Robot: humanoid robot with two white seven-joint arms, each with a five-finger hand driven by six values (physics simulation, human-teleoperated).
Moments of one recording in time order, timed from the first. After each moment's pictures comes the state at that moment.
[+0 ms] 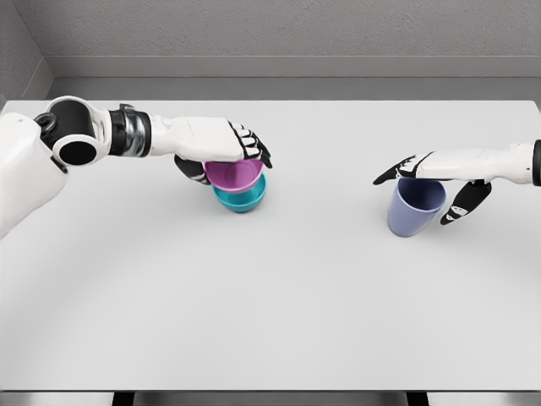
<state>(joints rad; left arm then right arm) -0.95 0.54 -0.89 -1.31 -0.45 -0.61 -0.61 -1.01 -1.01 1.20 -1.33 -0.16 -0.61 0.61</state>
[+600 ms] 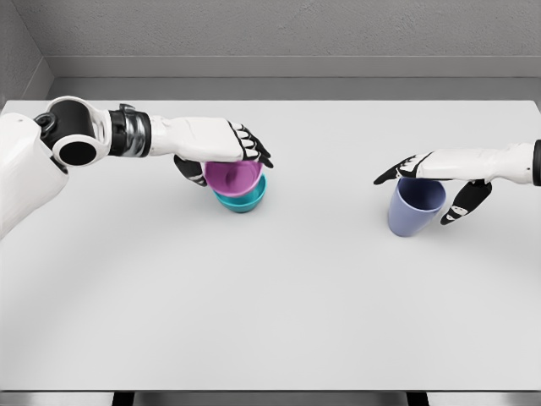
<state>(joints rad) -0.95 0.54 -0.89 -1.31 -0.45 -0.61 -0.61 -1.01 -1.01 1.20 -1.32 -0.16 -0.61 0.61</state>
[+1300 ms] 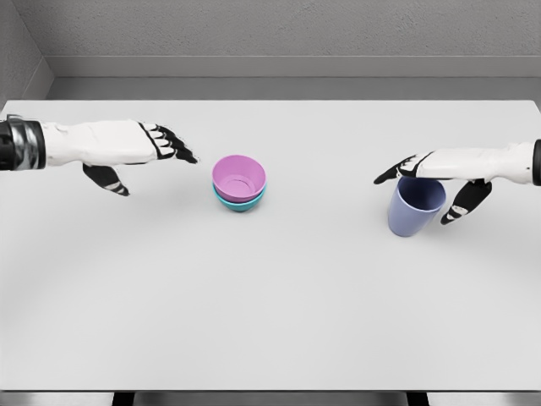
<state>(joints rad) -0.77 0.88 -0.77 -1.45 -0.27 -0.61 -0.61 -1.01 -1.00 1.20 -1.32 -0.16 -0.60 0.61</state>
